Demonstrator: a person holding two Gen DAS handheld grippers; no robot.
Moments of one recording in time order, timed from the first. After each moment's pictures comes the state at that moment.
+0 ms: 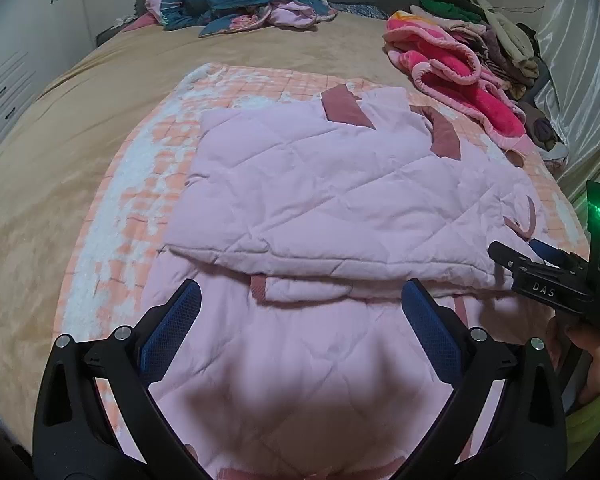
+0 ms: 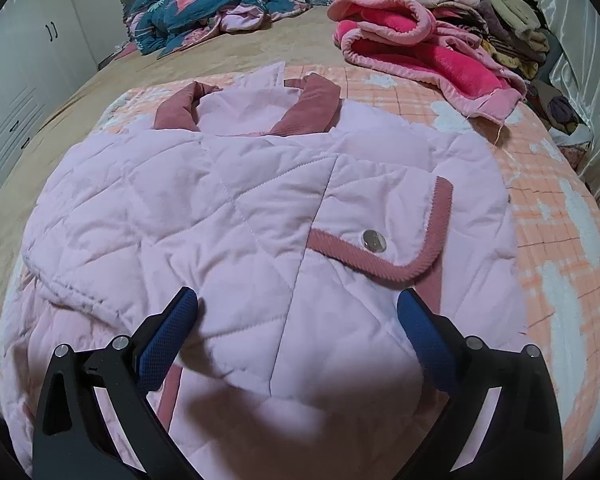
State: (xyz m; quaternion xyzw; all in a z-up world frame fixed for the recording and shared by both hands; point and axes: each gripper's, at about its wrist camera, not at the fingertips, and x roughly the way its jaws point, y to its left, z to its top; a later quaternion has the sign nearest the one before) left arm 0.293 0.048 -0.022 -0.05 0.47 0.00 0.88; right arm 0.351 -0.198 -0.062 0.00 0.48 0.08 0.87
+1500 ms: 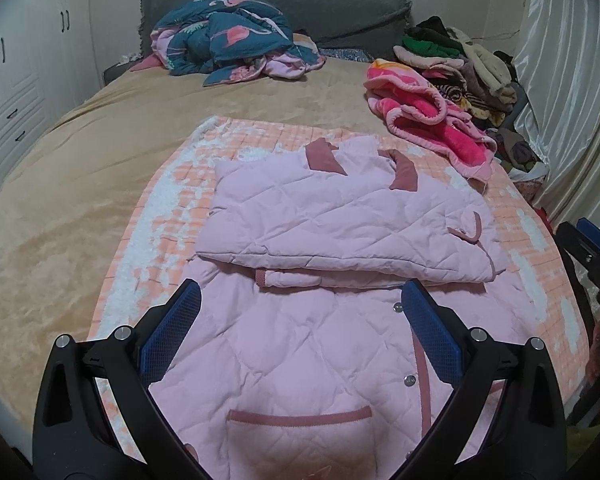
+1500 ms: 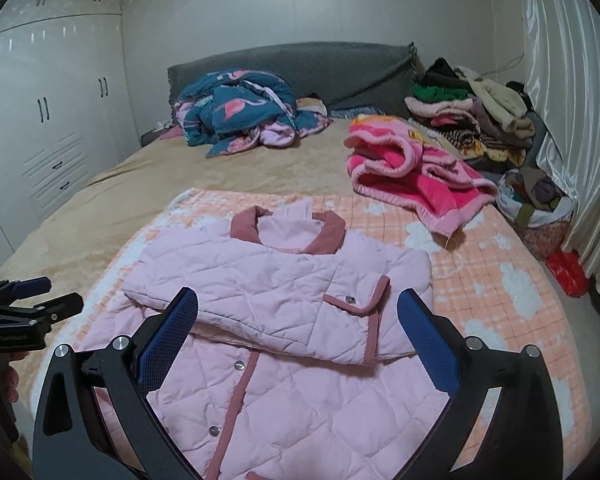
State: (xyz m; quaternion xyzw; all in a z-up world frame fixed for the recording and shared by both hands) left arm 0.215 0.034 0.055 -0.04 0.40 0.00 0.92; right arm 0.207 -0.214 0.098 0.00 0.29 0.12 0.95
